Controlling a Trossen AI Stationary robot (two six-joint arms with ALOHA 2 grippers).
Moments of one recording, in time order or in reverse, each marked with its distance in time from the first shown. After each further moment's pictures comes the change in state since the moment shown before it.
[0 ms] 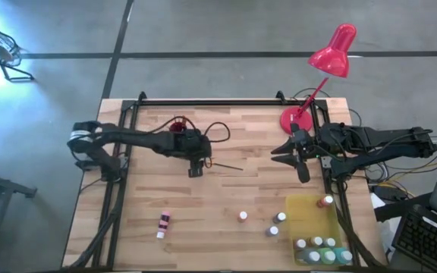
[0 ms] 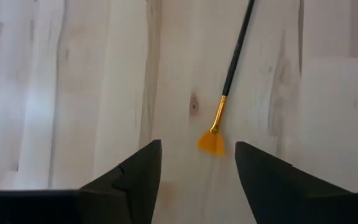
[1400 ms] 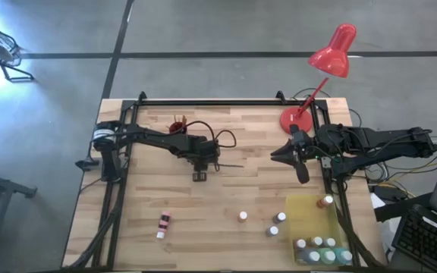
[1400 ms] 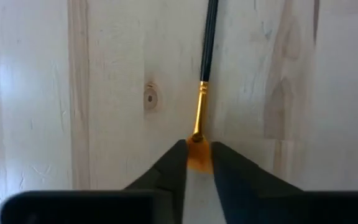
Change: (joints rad) left arm 0.031 0.246 0.097 -0.046 0.094 0.012; right arm 0.000 0.001 -0.016 0.000 0.000 0.000
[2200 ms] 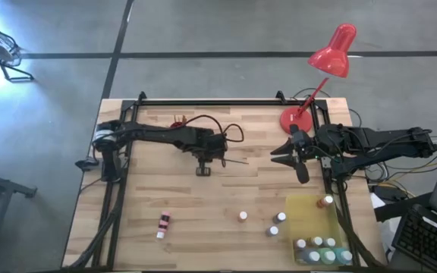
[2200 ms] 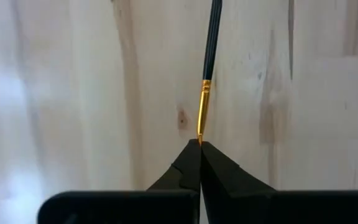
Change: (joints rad) left arm -0.018 0.001 0.257 -0.275 -0.037 0.066; right arm 0.000 0.000 0.000 0.000 0.000 0.011
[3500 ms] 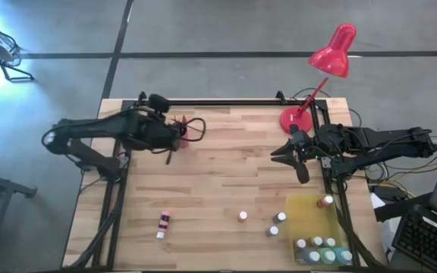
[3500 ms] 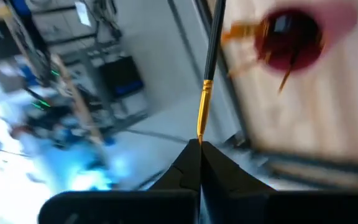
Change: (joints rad) left arm -0.156 -0.468 0.202 -0.787 -0.780 0.233; right arm 0.000 0.000 0.000 -0.004 0.000 -0.017
